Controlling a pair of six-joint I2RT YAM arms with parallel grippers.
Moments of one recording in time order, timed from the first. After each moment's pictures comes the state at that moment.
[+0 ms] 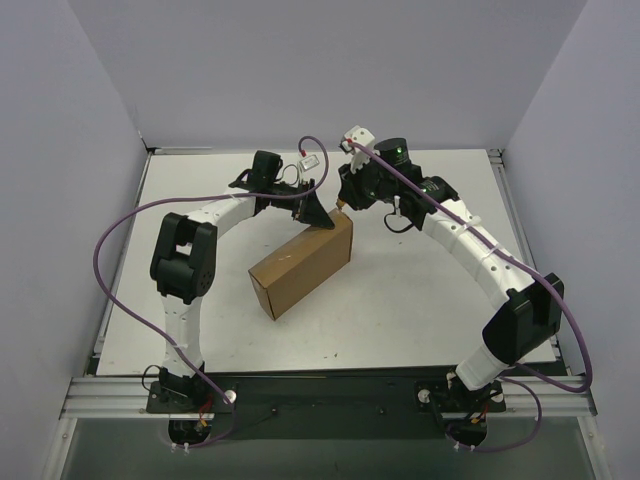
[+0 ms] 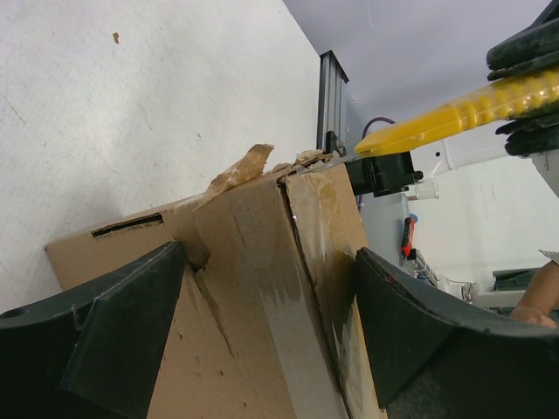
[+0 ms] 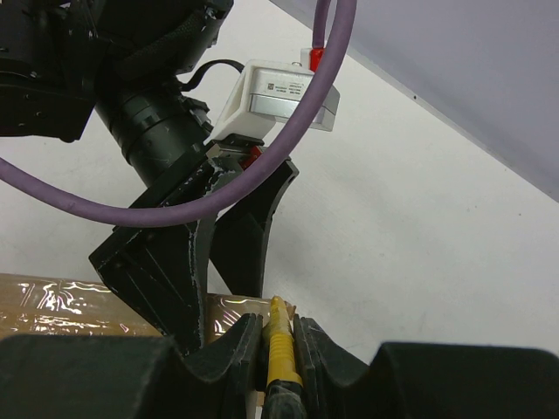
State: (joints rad) left arm -0.37 2.11 1.59 -0.20 1.26 -0.31; right arm 0.53 1.59 1.51 -0.46 -0.18 -0.16
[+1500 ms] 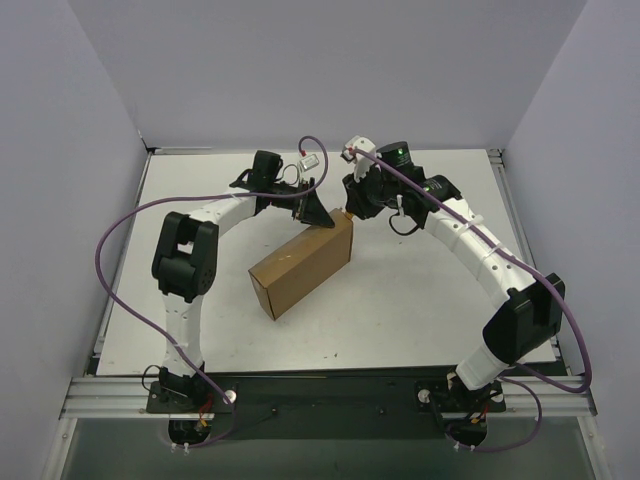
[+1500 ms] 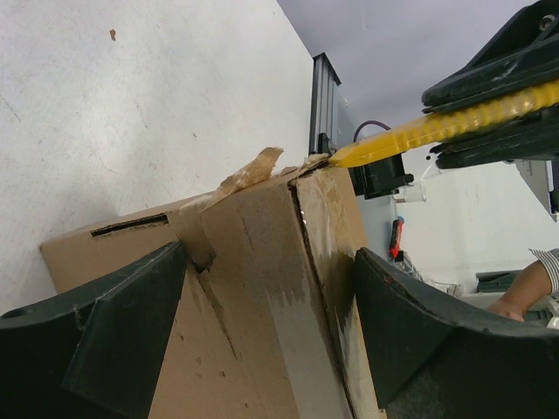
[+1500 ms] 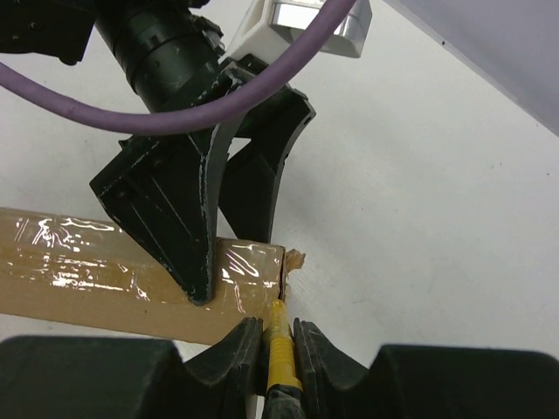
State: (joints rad) left arm -0.37 2.13 1.60 -0.18 1.27 -0.35; right arm 0.52 1.59 1.51 -0.58 -0.22 -0.21
